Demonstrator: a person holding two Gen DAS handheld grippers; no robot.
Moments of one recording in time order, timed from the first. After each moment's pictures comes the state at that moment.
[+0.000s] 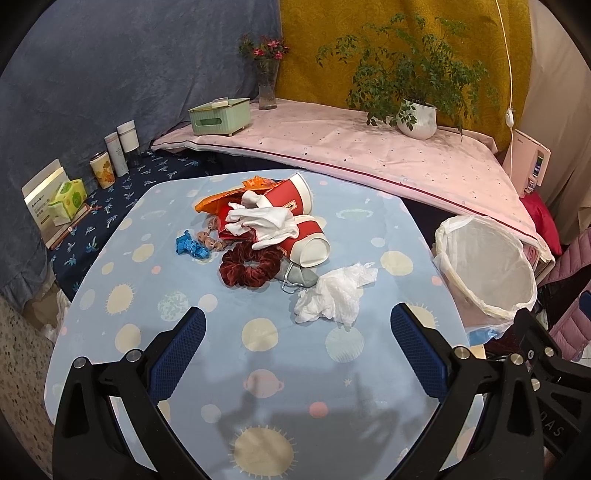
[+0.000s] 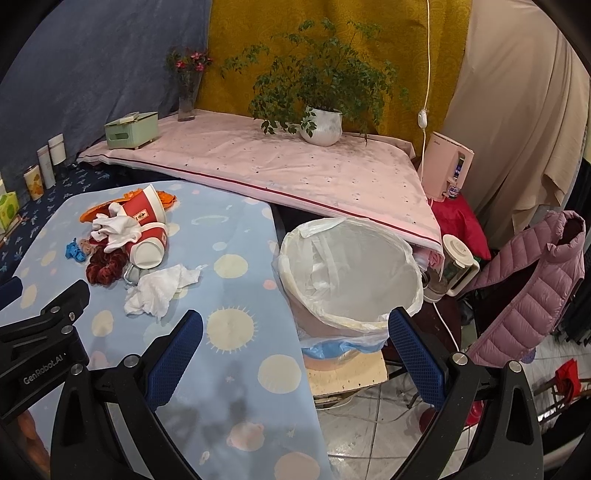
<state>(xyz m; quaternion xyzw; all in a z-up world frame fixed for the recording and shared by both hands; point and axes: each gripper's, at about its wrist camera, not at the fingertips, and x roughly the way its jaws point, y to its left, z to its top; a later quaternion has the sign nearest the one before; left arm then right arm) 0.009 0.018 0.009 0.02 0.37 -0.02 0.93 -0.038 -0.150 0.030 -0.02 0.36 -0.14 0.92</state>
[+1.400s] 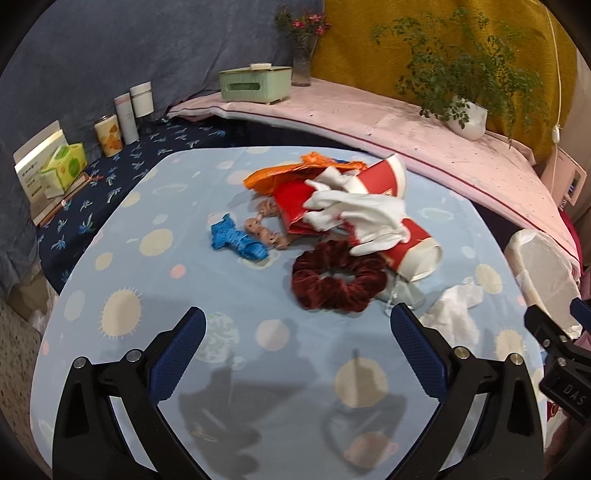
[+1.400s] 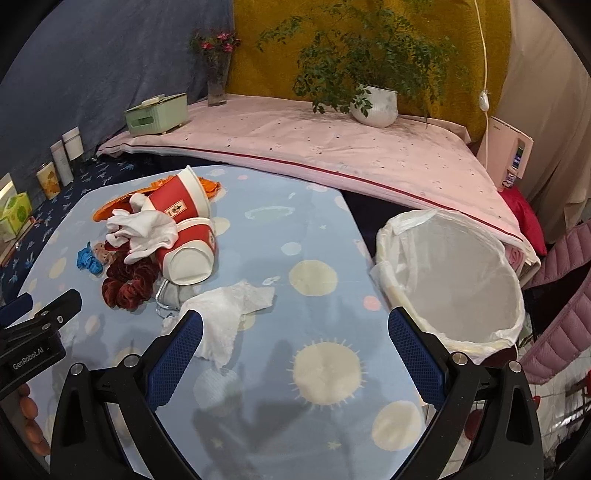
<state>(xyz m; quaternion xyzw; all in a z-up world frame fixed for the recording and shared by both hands) 0.092 0.128 -0.058 -0.02 0.40 0.00 0.92 0.070 -0.079 -0.044 0.01 0.39 -0.07 0.92</state>
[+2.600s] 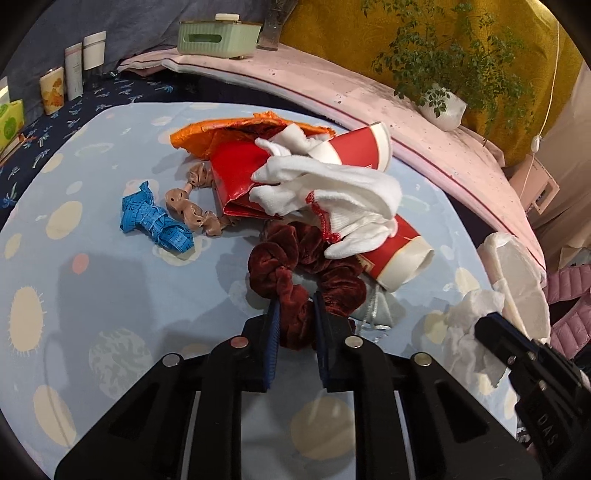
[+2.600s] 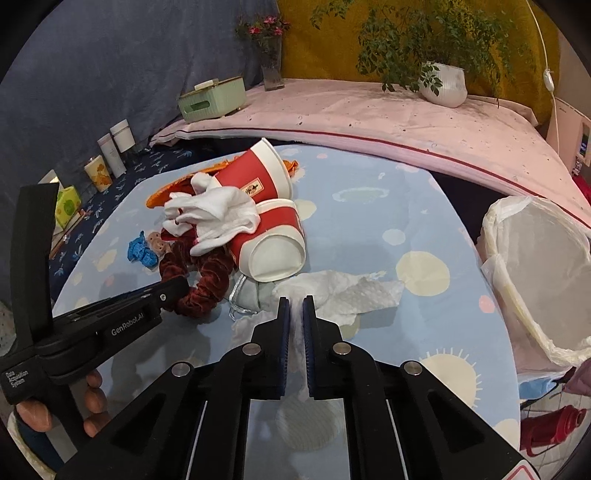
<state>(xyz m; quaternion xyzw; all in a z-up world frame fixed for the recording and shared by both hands) 0.147 0.119 -0.096 -0.10 0.44 -0.11 0.89 0.095 -0.050 -0.062 0.07 0.40 0.04 0.91</state>
